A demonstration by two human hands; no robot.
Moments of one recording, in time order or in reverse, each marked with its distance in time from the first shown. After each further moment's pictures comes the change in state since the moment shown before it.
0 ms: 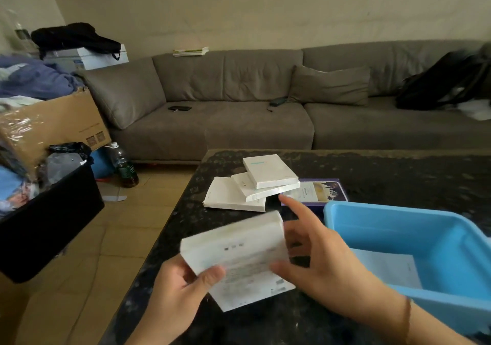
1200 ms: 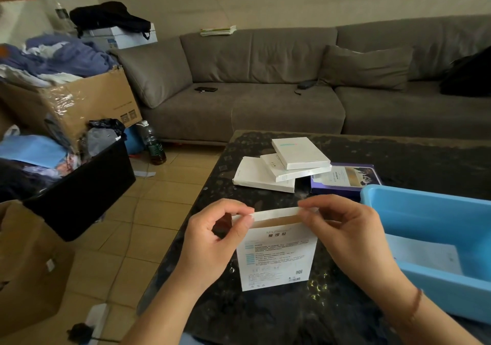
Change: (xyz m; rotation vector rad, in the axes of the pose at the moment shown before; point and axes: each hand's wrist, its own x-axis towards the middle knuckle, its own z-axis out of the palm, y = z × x) left_hand 0.011 -0.001 -0.014 0.307 0.142 0.388; right_hand 0.011 0.000 0.034 0.211 0.382 -0.049
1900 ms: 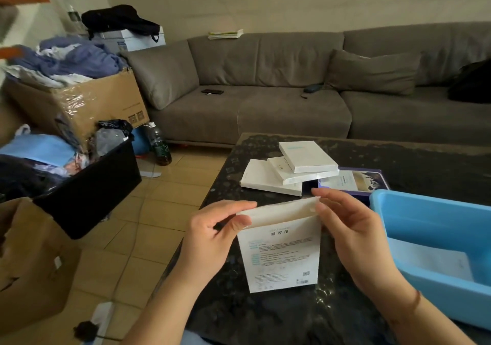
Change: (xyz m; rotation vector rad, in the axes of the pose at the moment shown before) left_hand 0.005 0.000 -0.016 -0.048 0.007 0.064; right_hand 0.003 -0.002 0.014 0.328 0.029 0.102
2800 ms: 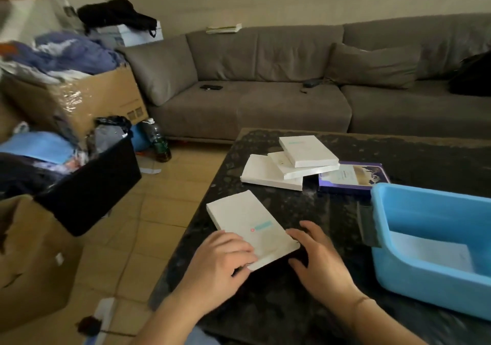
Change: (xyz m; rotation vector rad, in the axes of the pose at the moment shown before) left_hand -0.053 -0.064 -0.001 0.659 -0.503 0.139; right_hand -0.015 0.093 0.014 -0.957 -0.264 0.036
